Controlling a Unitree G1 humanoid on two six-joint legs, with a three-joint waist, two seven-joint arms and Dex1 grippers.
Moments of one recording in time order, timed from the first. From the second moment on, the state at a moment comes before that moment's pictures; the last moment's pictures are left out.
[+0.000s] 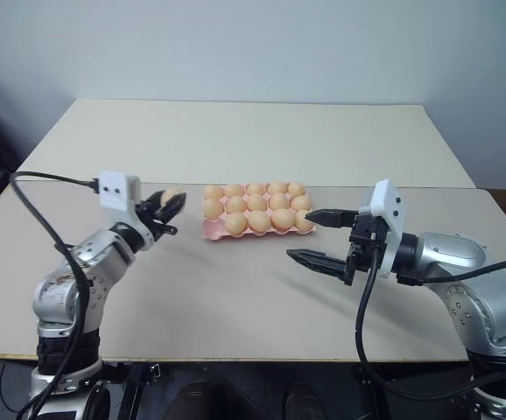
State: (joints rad) left arm -0.40 0.28 0.12 -0.33 -0.40 0.78 -0.26; right arm -0.29 -0.81 -0.17 -0.45 0.76 0.64 0.92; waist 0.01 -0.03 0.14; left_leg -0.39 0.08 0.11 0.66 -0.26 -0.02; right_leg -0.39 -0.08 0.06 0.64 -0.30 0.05
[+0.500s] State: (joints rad) left arm -0.42 0.26 -0.01 -0.17 -0.31 0.69 -0.30; right arm -0.26 -0.81 -0.17 -0.46 0.76 0.64 0.91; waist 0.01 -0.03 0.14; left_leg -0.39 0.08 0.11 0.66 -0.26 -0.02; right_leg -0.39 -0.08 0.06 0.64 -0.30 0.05
